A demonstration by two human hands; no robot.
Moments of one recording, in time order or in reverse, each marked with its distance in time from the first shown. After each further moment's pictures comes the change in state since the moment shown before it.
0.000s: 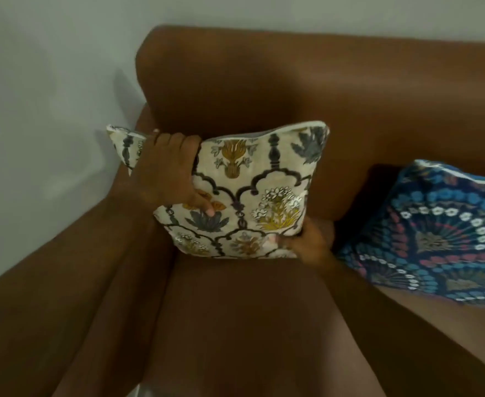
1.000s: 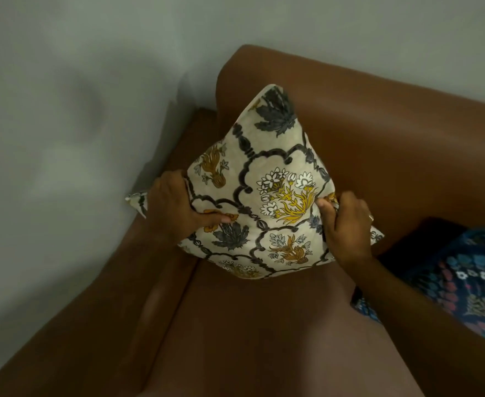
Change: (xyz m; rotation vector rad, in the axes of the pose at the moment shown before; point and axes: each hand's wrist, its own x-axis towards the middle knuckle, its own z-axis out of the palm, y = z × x) left_hand -0.056 -0.059 0.083 -0.534 0.310 -0.466; right_hand 0.043 -0.102 0.015 -0.611 0.440 -0.481
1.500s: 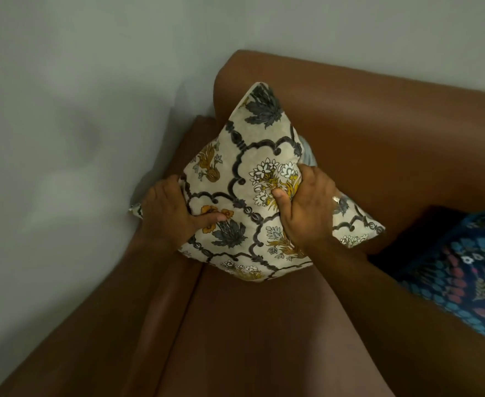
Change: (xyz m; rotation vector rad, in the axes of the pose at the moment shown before) left_hand -0.009 -0.008 0.005 0.035 0.059 -0.022; right_hand 0.000 -0.049 0.045 -0.083 0.028 -0.113
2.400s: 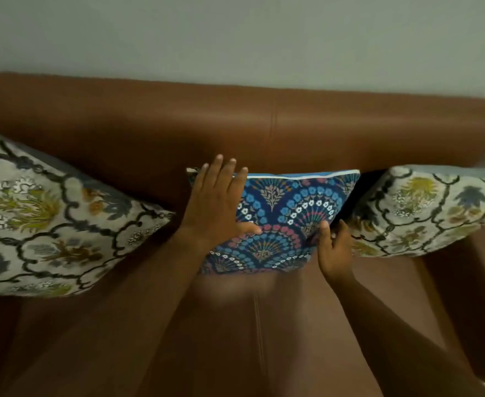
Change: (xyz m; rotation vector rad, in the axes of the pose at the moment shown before) left_hand -0.136 0.445 0.096 0.250 -0.296 0.841; right_hand -0.212 0.349 -0.296 0.250 0.211 0.848
